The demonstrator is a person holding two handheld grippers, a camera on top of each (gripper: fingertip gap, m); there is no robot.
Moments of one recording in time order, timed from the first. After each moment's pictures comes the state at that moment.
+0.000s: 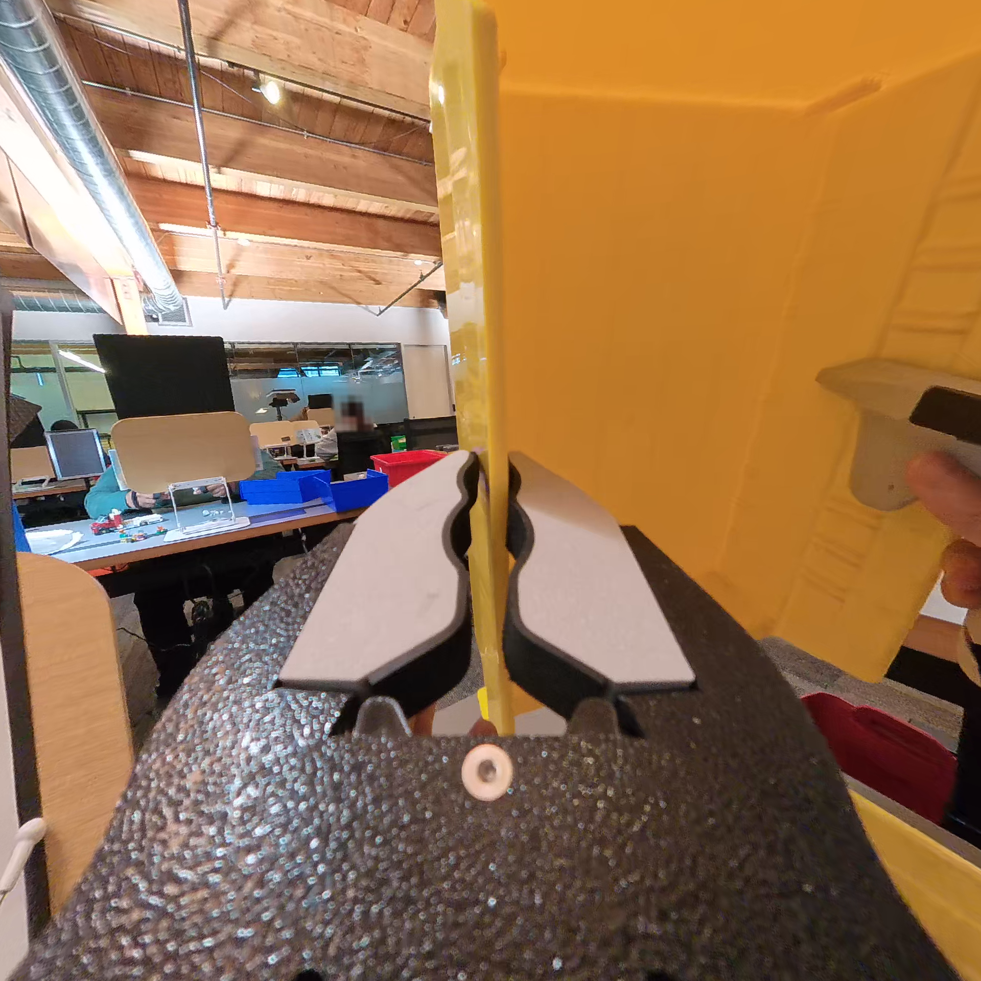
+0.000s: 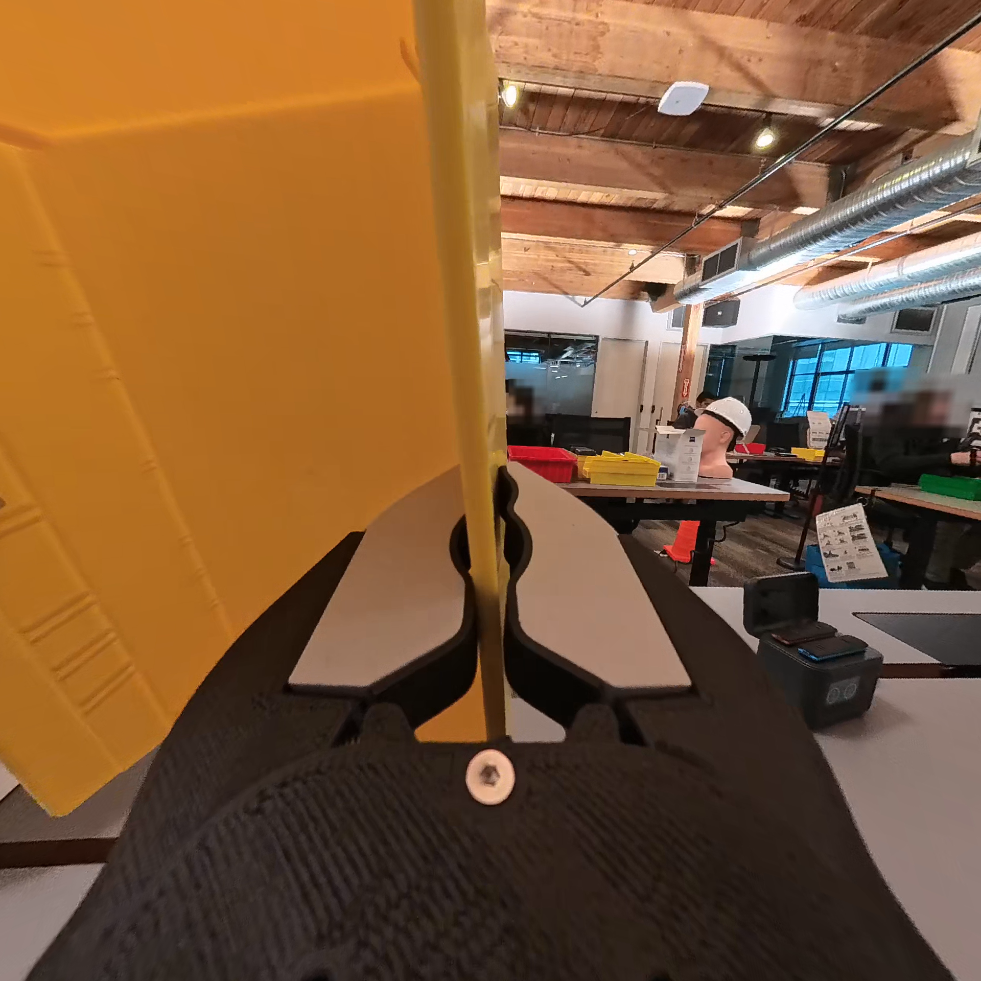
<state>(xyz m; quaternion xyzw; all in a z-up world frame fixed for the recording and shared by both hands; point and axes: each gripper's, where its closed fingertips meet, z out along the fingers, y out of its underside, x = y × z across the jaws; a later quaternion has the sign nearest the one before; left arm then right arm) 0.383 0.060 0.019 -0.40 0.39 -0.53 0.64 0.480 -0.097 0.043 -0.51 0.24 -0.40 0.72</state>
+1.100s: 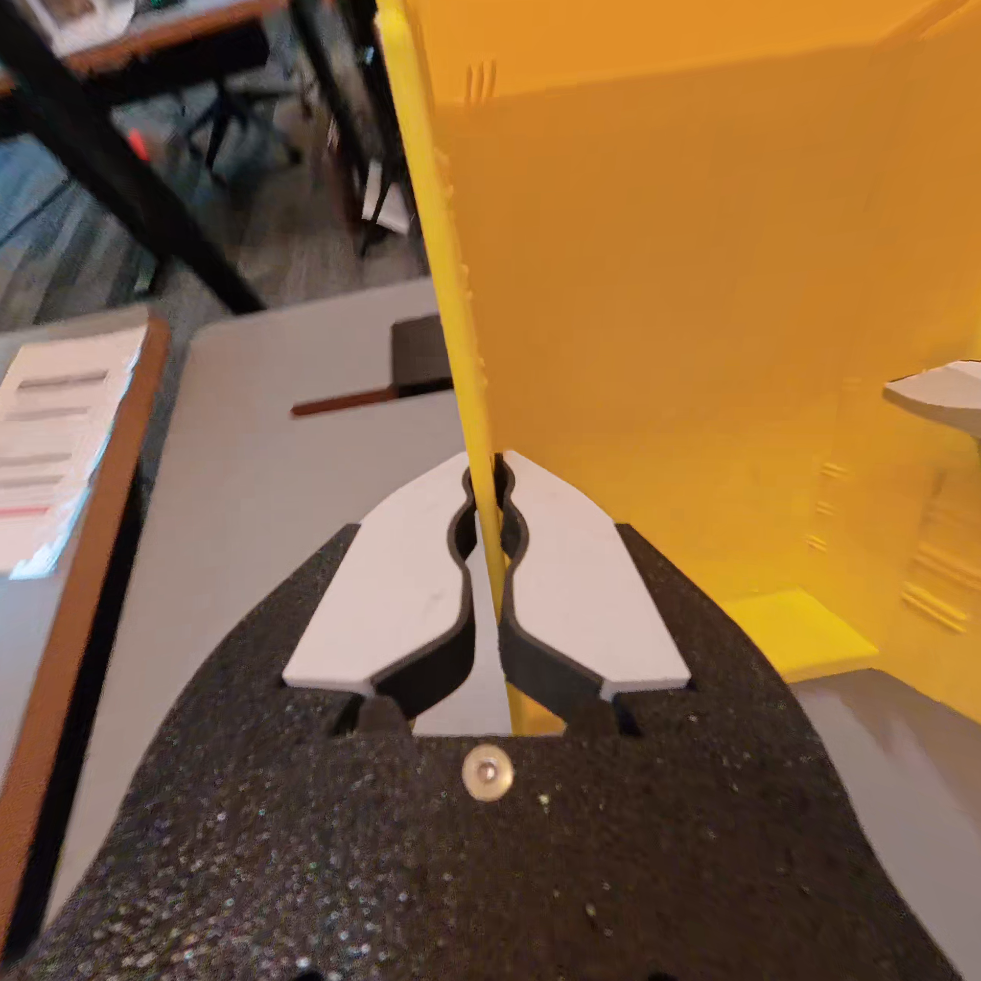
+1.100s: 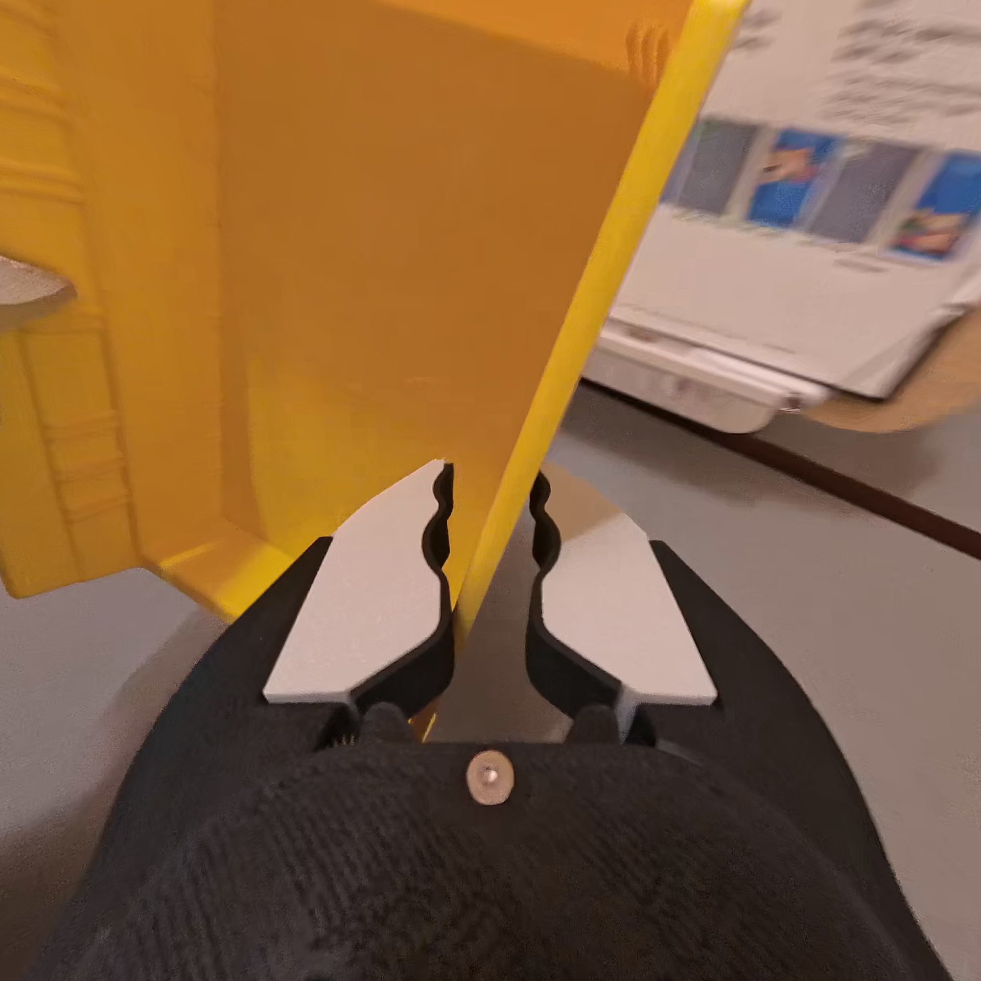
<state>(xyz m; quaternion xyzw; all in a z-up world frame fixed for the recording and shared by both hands) -0.002 0.375 -0.091 -0.76 0.44 -0.16 0.44 0.124 0.269 -0.126 -0.87 0.15 -0.01 0.48</state>
